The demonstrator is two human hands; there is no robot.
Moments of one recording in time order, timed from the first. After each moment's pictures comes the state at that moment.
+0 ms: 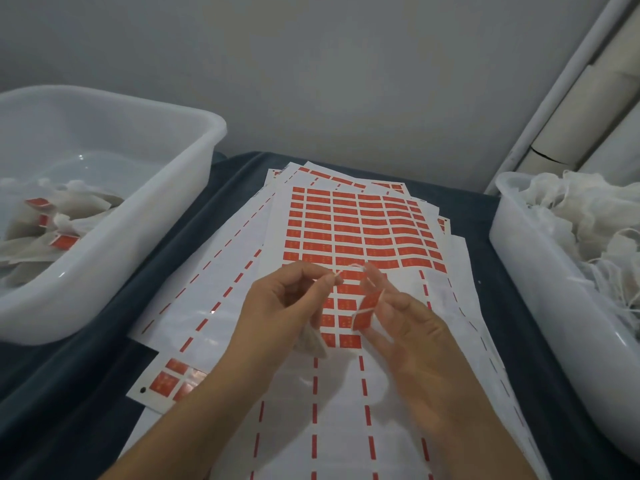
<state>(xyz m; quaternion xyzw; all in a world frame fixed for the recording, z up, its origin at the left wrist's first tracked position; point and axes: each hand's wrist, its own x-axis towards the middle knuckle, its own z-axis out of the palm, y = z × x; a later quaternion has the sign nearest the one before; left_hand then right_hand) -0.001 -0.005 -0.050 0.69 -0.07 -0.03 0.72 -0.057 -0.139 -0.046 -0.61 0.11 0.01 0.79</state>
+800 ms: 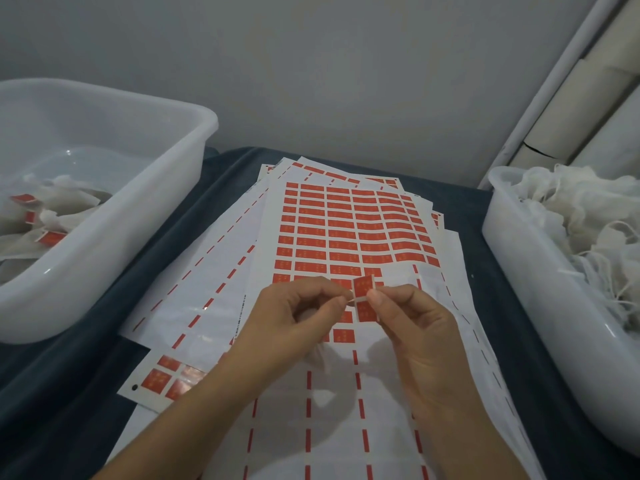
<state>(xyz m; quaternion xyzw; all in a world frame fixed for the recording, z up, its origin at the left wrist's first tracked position) -0.008 -0.007 -0.056 0.74 -0.20 -0.05 0.64 -0.053 -0.146 -0.058 -0.68 0.09 -0.14 0.72</state>
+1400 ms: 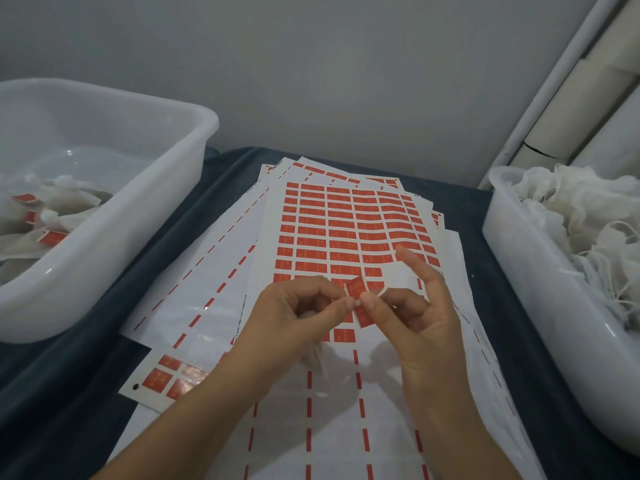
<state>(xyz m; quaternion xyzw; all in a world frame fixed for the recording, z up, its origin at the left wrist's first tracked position) -0.007 -0.009 -0.054 0.71 -0.17 -0.07 0.68 -0.053 -0.141 -0.054 -0.73 0.08 -0.20 0.65</state>
